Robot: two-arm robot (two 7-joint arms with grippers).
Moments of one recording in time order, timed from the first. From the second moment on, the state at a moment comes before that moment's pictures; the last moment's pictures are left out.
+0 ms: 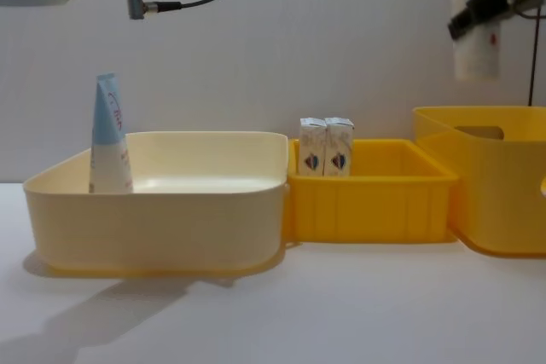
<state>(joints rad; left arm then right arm) -0.71 0.11 0.33 -1.43 -0.29 0.36 -0.21 1.03 0.26 -0.36 -0.96 0.07 0.65 0.35</state>
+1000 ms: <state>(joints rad) -0.71 0.11 0.33 -1.43 -0.29 0.36 -0.21 1.31 0.16 -0.24 -0.33 0.04 0.82 0.26</state>
